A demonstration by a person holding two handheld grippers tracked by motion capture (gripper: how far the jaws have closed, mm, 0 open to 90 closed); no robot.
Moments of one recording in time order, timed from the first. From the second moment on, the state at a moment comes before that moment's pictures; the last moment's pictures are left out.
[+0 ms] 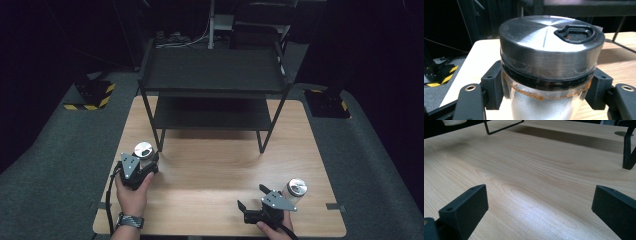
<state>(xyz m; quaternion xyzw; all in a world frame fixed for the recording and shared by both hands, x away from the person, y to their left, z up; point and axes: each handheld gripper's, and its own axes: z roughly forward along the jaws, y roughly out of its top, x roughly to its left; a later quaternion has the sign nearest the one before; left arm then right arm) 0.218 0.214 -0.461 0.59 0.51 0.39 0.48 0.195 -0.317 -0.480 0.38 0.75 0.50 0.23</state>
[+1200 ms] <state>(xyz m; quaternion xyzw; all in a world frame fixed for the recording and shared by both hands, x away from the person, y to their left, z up) 0.163 0.186 -0.452 0.59 0.47 0.38 0.53 0.194 -0.317 -0.481 0.38 0.74 0.50 0.24</state>
